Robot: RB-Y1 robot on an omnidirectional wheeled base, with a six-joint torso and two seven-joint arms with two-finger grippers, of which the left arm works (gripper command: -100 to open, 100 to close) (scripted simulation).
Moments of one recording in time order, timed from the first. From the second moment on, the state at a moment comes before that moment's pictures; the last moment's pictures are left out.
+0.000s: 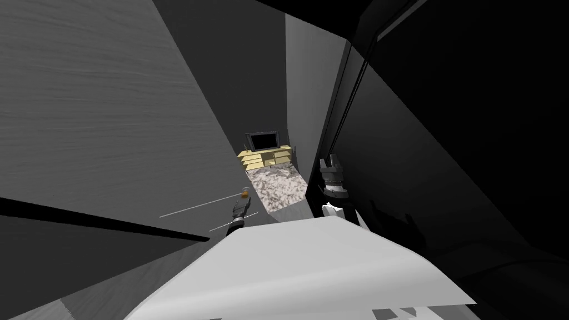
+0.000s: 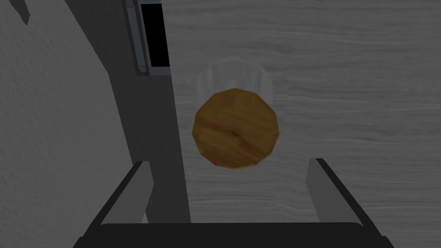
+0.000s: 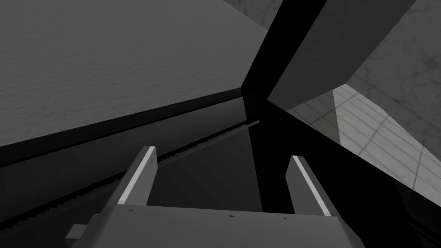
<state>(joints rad) 0.15 0.12 0.33 -0.90 -0.20 -0.81 -1.26</state>
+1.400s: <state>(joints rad) 0.14 0.15 0.34 -0.84 -0.17 -0.84 -1.17</state>
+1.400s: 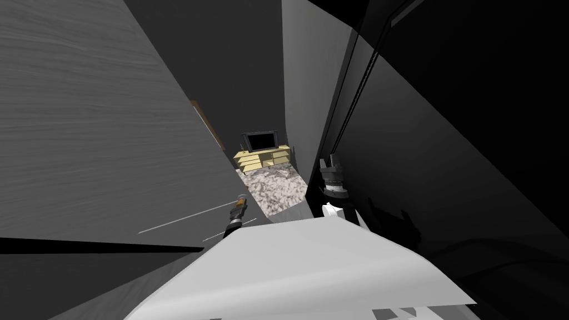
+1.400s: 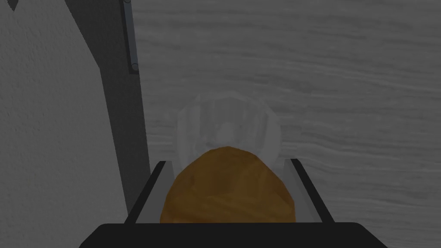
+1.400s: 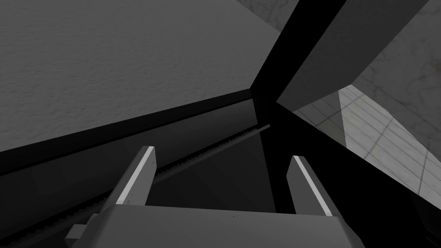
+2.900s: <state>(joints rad) 0.12 0.18 0.29 -0.82 -0.07 -0.84 -0.81</state>
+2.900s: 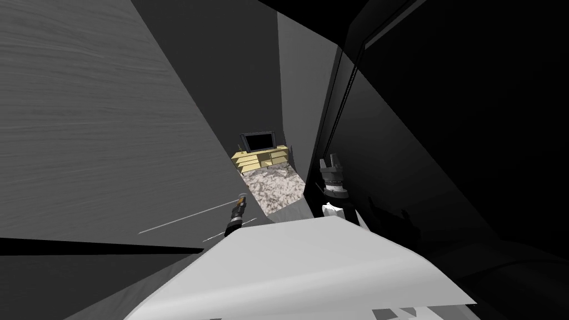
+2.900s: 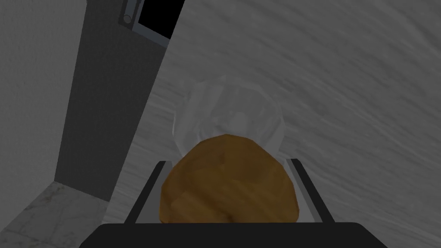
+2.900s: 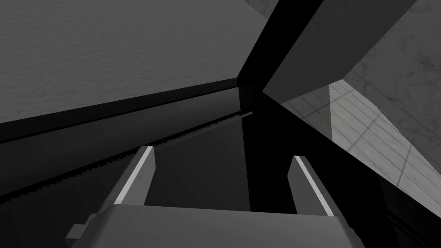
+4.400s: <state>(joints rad) 0.09 0.20 0.23 -0.78 0.04 -0.84 -0.45</state>
